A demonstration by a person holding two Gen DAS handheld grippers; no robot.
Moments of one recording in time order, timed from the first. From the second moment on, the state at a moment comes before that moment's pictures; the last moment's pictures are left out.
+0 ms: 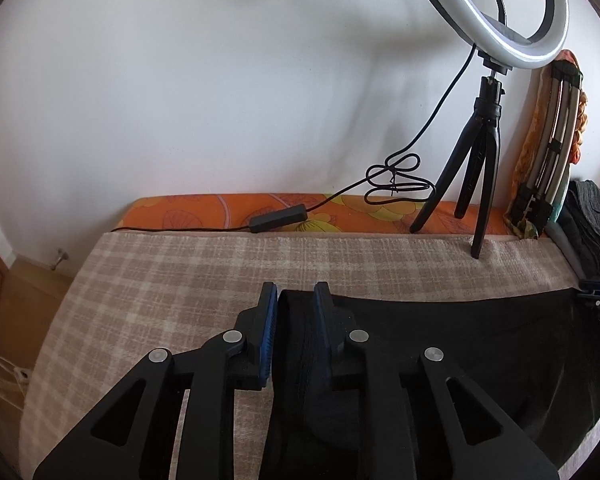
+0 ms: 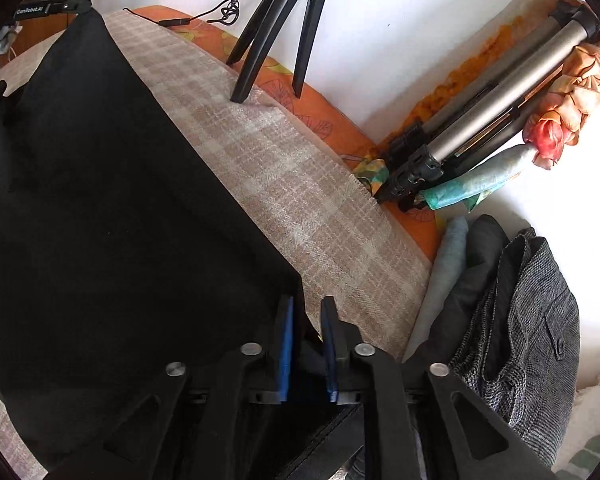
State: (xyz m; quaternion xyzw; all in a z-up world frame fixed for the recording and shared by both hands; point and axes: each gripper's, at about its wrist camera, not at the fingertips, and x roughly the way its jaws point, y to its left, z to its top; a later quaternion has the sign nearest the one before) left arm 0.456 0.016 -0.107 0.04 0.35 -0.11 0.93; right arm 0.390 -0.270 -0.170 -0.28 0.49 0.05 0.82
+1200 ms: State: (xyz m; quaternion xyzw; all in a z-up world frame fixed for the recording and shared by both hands) left arm 0.357 0.081 -0.161 0.04 0.41 -0.27 0.87; right arm 0.547 0.021 -0.192 -0.12 0.49 0.34 0.80
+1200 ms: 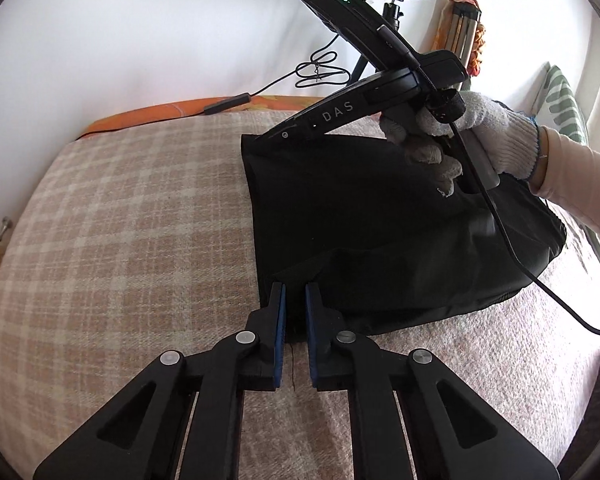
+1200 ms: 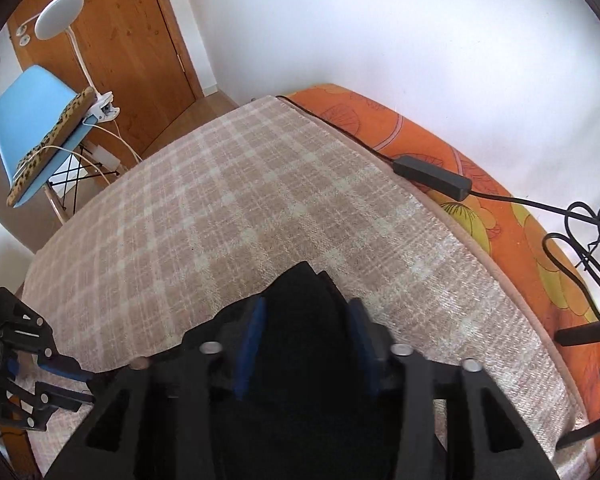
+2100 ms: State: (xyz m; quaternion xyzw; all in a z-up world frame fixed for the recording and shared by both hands) left arm 0.382 0.019 -0.153 0.08 0.43 -0.31 0.84; right arm 0.489 -0.057 -0.135 -0.12 0.45 0.24 0.85
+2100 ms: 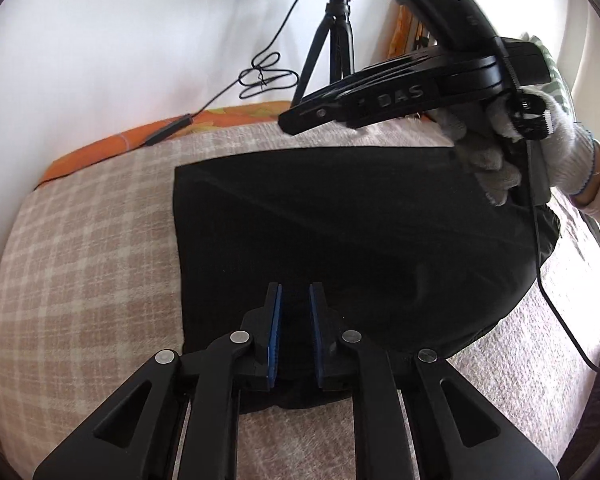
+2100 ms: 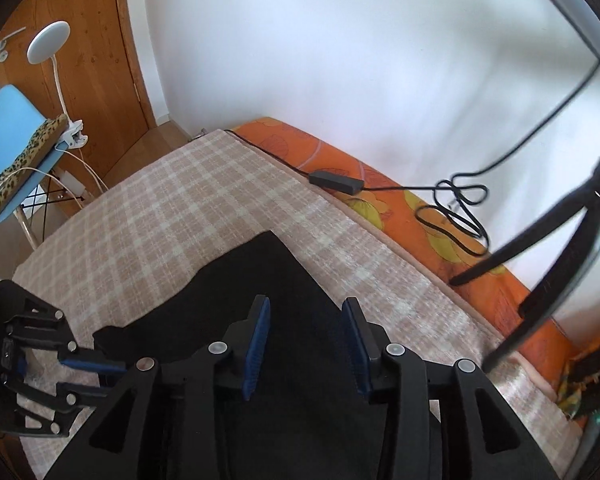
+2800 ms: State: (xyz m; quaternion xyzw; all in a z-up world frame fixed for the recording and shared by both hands) left arm 0.332 0.026 -0.138 0.09 0.42 -0.24 0.87; right arm 0.251 -0.352 -0.133 0.04 0.50 0.02 0.86
